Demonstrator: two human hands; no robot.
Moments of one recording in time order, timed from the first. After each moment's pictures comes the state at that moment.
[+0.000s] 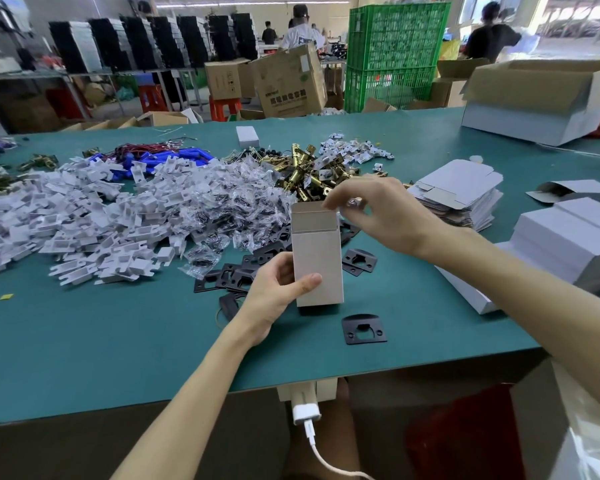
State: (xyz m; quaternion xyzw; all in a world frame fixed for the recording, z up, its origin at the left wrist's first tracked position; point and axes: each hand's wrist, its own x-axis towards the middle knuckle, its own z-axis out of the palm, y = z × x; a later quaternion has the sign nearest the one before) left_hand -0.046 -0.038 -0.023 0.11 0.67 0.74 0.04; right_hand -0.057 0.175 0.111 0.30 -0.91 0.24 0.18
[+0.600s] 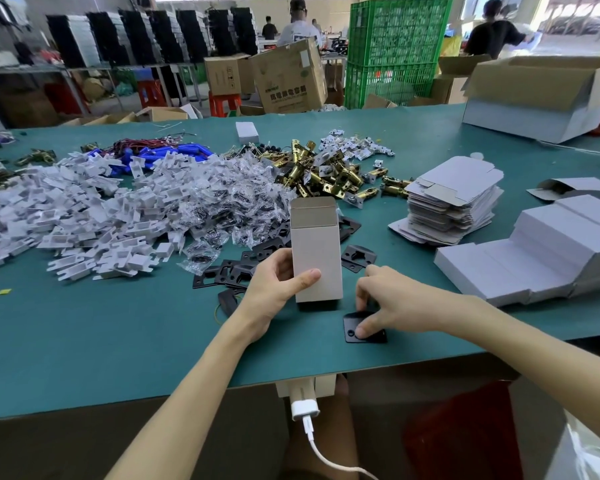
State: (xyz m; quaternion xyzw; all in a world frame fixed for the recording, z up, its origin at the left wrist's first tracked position) left_hand -0.048 -0.037 -0.025 0.11 0.67 0.73 0.03; right_hand -0.015 0.189 0.034 0.19 -0.96 0.09 -0.17
